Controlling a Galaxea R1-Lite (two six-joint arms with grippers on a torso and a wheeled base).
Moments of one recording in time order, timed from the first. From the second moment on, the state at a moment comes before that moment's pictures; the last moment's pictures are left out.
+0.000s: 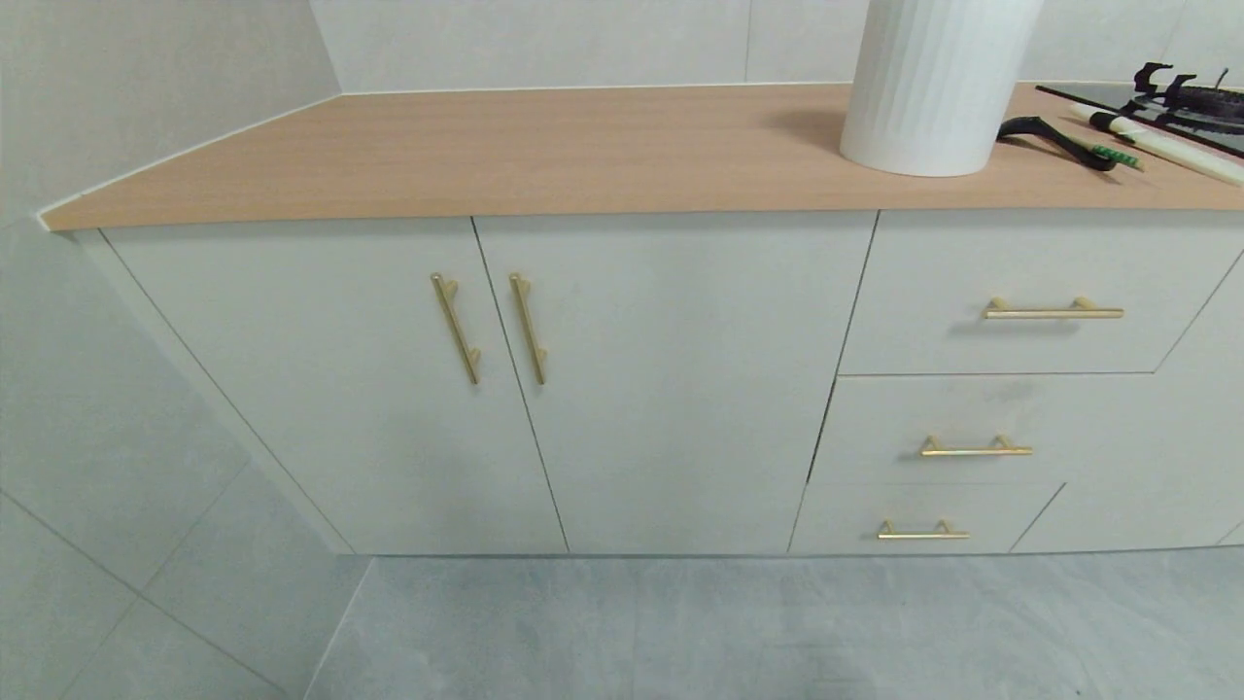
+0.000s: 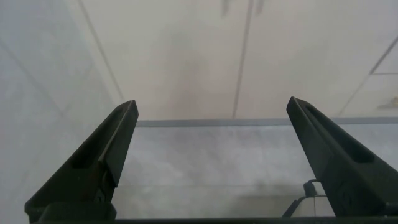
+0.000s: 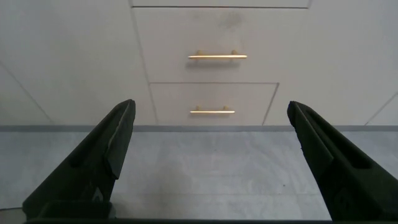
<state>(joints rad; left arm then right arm) 0.00 0.00 0.00 0.00 -0.01 0.01 0.00 0.00 0.00 0.00 -0.03 -0.02</state>
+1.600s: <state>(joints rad) 0.00 0.00 0.00 0.00 -0.01 0.00 0.00 0.00 0.00 0.00 -0.03 -0.02</state>
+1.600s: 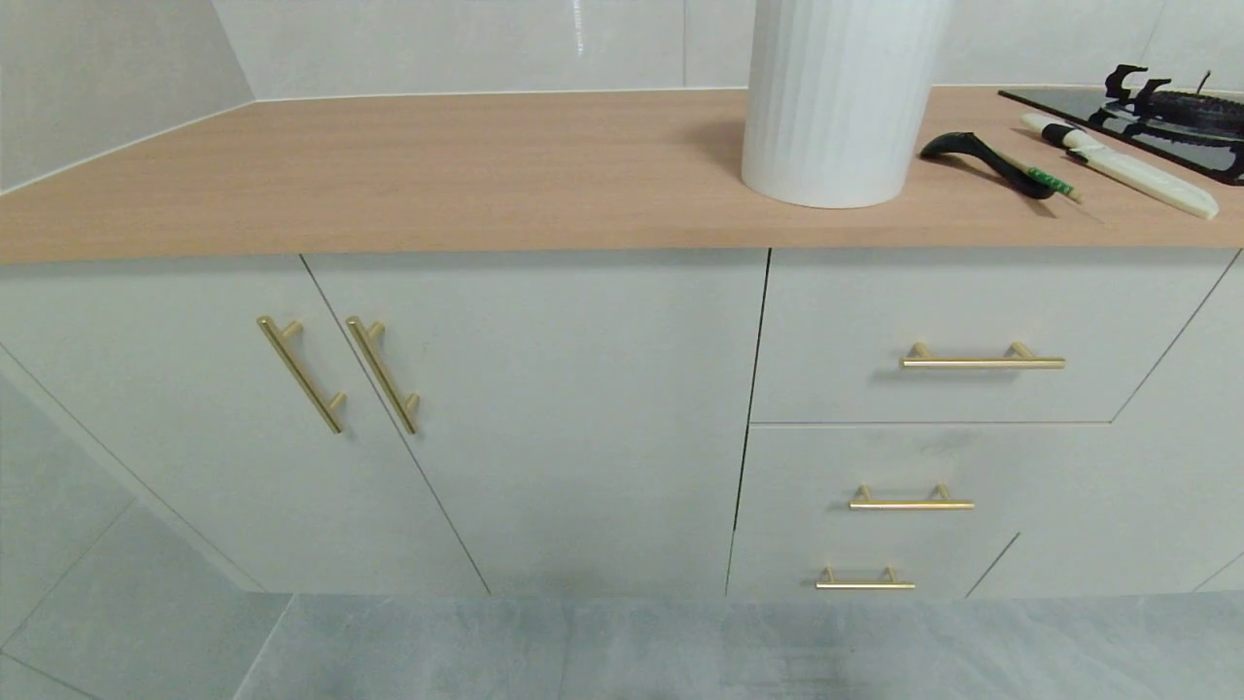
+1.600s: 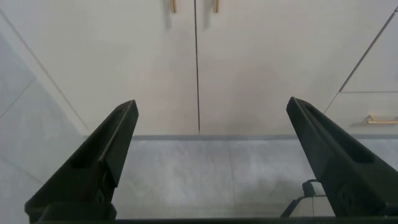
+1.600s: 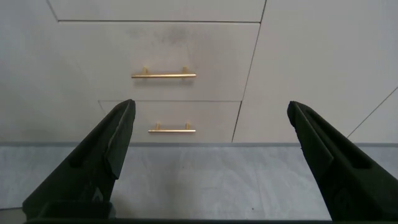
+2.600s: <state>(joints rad) 0.00 0.00 0.00 0.00 -0.01 0.00 0.08 0.31 -0.19 0.01 0.02 -0.04</state>
